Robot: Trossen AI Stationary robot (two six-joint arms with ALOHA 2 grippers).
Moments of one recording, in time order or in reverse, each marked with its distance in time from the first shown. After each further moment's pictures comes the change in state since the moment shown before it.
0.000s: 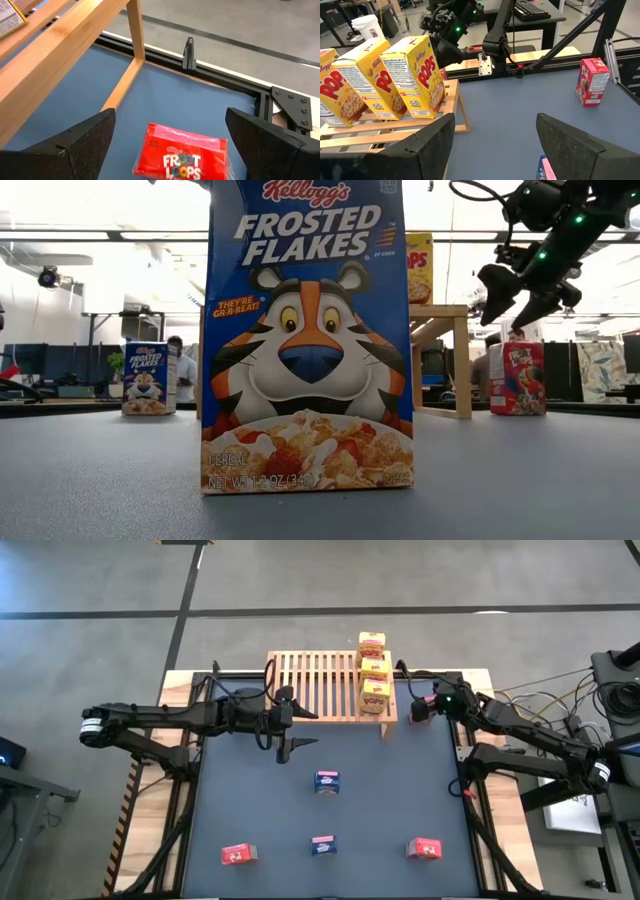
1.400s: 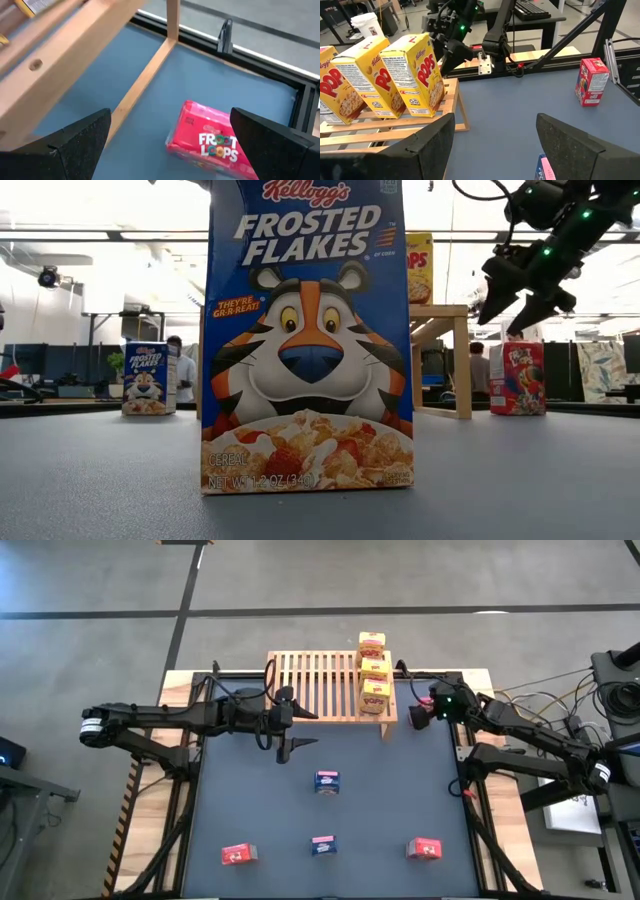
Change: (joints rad) left arm 0.000 0.000 0.000 -0.005 0.000 -0.009; right arm 0.000 -0.013 0.003 -0.040 -0.177 -0.023
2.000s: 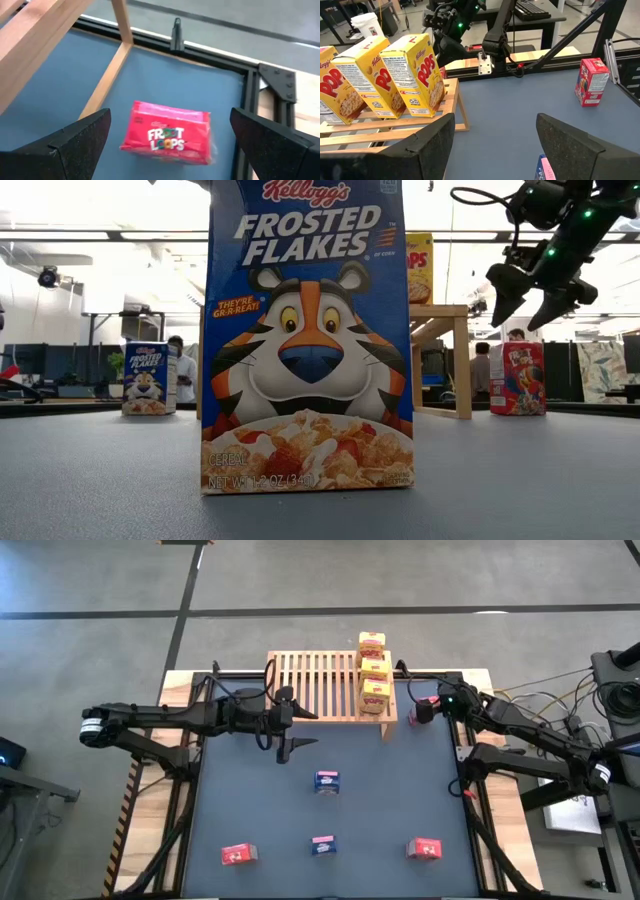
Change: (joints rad) left arm 0.000 0.000 0.000 0.000 0.000 0.000; right arm 0.000 -0.005 0.030 -0.109 0.182 0.111
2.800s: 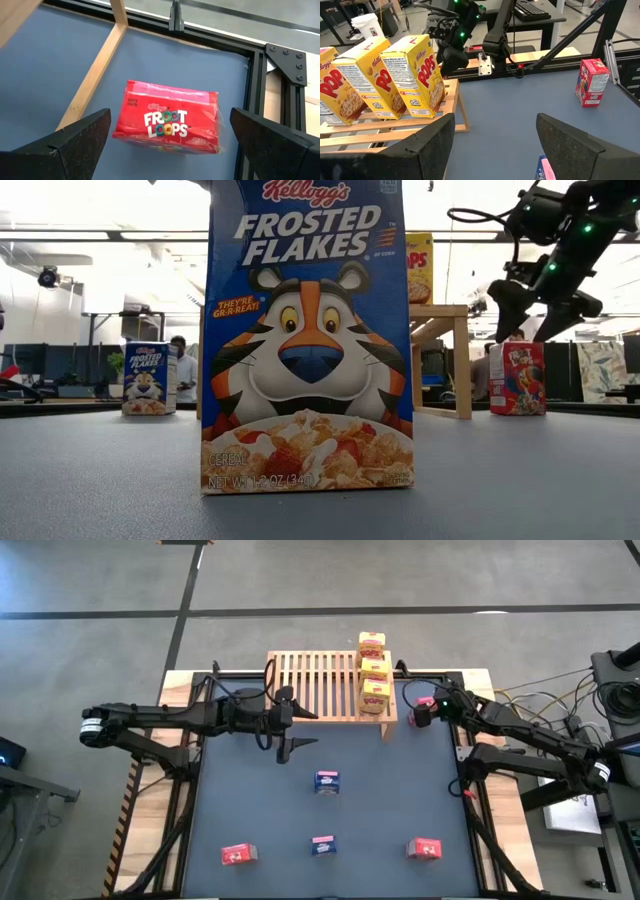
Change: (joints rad) left arm 0.000 0.000 0.000 0.004 0.000 0.000; right arm 0.000 0.019 -0.066 0.026 -0.007 0.035
